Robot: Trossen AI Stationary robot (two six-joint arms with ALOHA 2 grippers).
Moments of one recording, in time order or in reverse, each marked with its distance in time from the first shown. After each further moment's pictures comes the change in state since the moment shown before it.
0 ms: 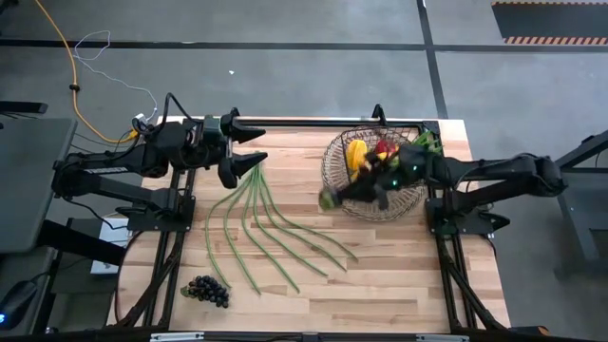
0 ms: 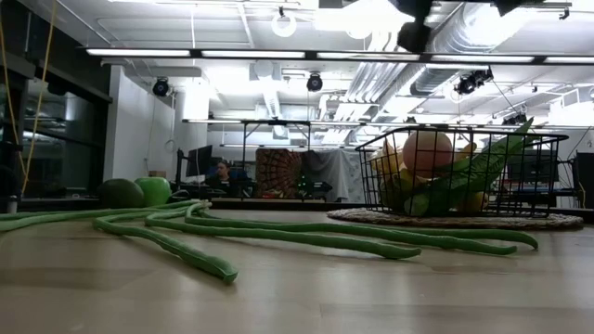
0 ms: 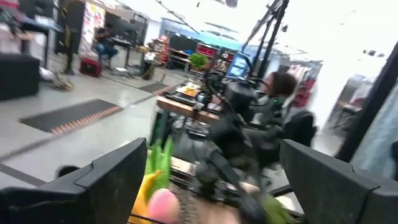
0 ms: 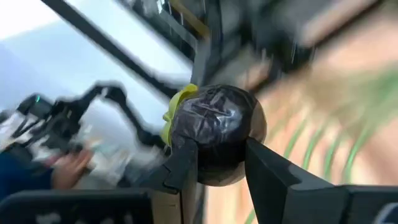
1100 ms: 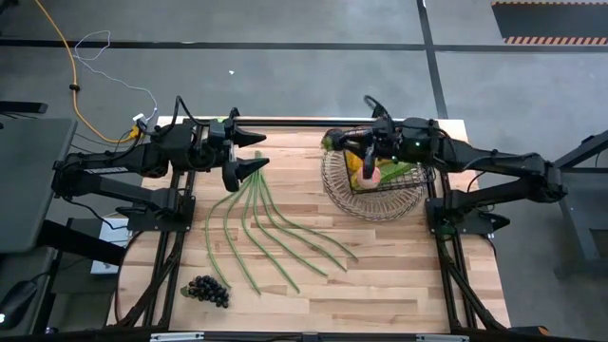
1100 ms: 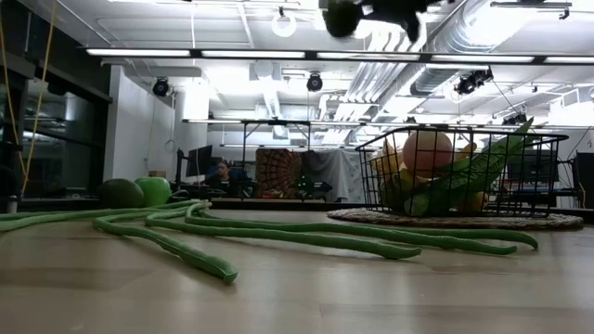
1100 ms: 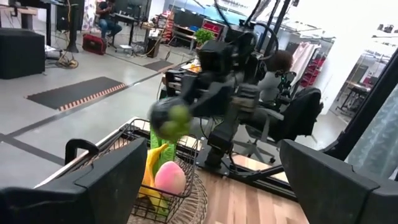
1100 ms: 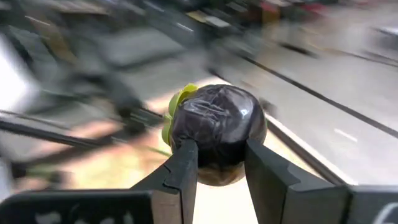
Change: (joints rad) left arm -0.002 -0.001 0.000 -0.109 -0.002 0.004; right arm -0.162 0.004 0.206 -0.265 0.444 -0.546
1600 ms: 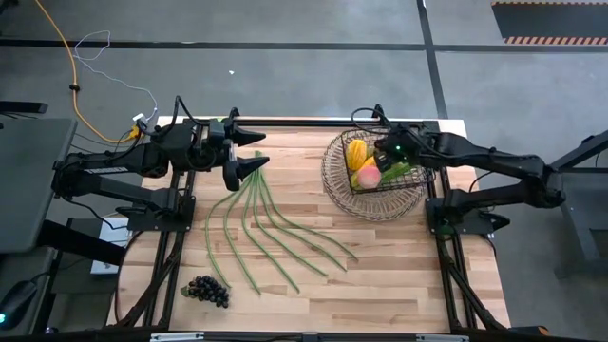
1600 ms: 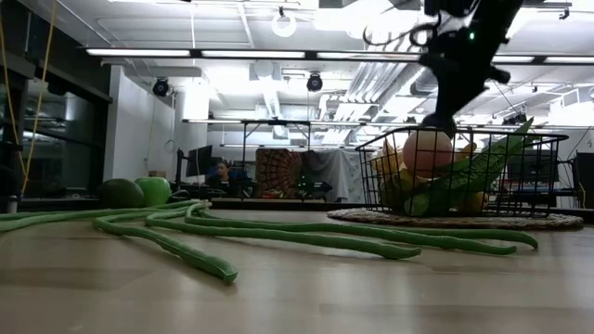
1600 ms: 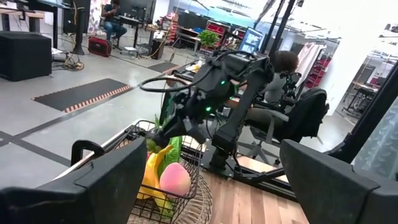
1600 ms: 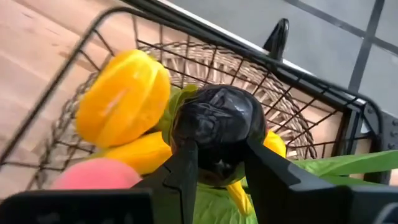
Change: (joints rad) left arm 0.000 0.000 0.000 0.000 -0.021 0.006; right arm -0.140 0.005 -0.027 -0.801 0.396 0.342
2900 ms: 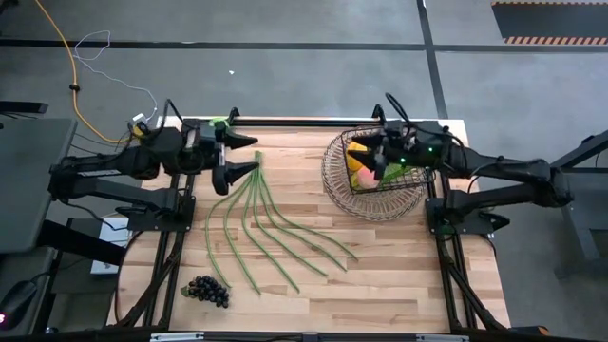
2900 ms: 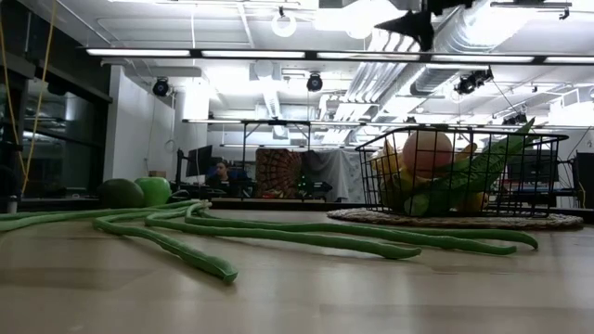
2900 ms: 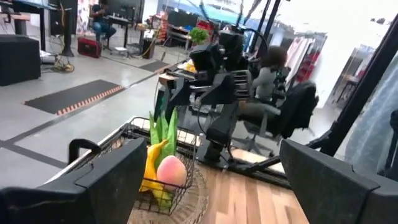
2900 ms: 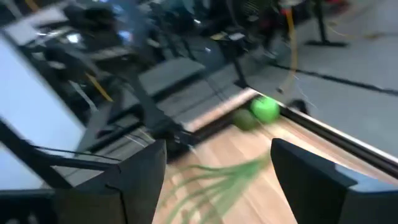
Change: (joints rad) left arm 0.000 -0.094 -0.058 -0.032 0.043 0.020; right arm 0.130 -0.119 -0.114 0.932 -0.465 -0.123
